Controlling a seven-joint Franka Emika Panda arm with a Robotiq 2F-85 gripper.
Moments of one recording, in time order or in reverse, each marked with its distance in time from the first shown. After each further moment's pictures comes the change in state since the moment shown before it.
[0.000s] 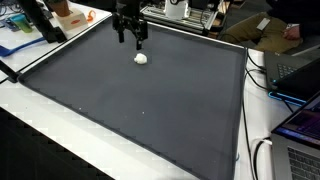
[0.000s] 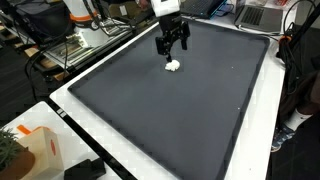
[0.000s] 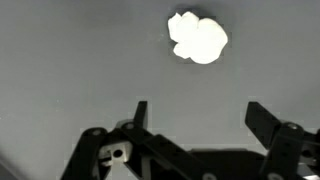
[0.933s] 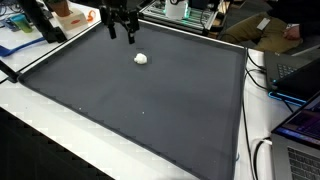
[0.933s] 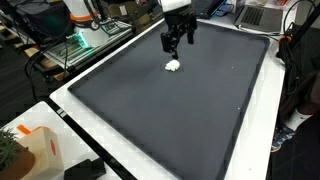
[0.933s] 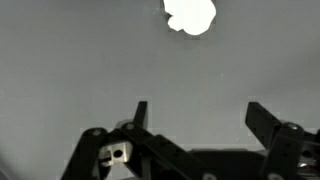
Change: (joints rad) arm 0.045 -0.010 -0.044 0.144 0.362 -0.190 -0.353
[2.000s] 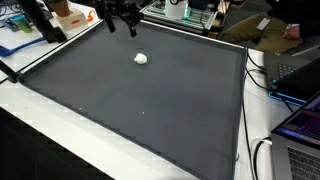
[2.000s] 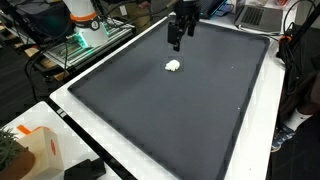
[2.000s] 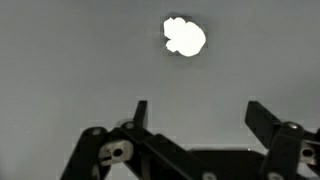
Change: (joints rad) arm 0.524 0.017 -0.515 0.237 0.086 -0.423 -0.123
